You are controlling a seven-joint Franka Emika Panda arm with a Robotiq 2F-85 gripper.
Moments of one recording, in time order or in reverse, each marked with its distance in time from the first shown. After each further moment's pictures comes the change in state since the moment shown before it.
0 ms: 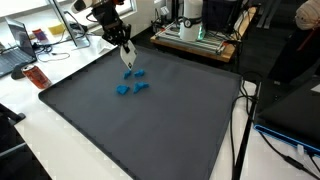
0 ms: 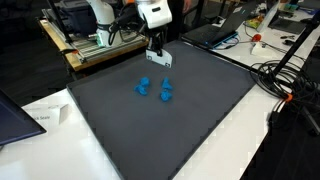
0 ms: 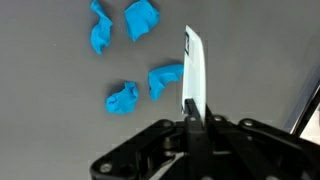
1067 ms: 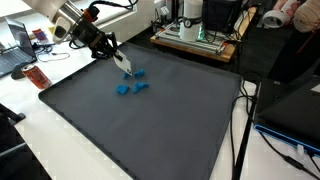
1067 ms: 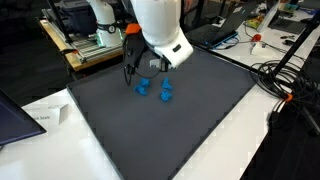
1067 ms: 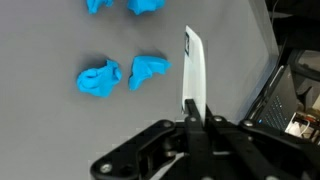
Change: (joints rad) arm -0.103 0.437 0.043 0.605 0.056 -0.507 -0.341
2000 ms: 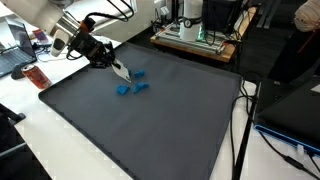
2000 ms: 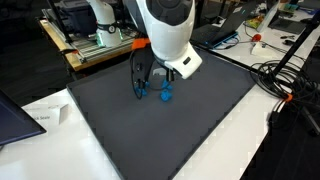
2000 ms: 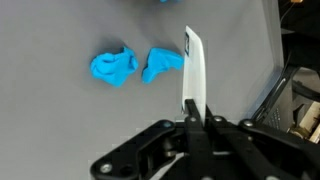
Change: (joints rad) arm 0.005 0.137 0.017 0.172 -0.031 -0.046 -0.077
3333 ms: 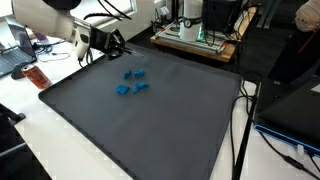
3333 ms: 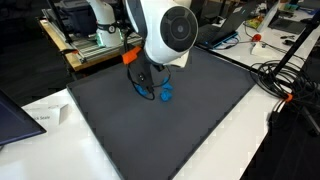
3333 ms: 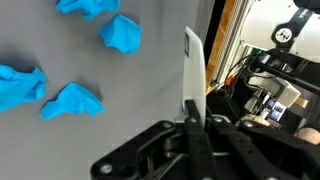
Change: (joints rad) arm -0.007 0.036 0.014 0.041 -0.171 -0.348 -0.563
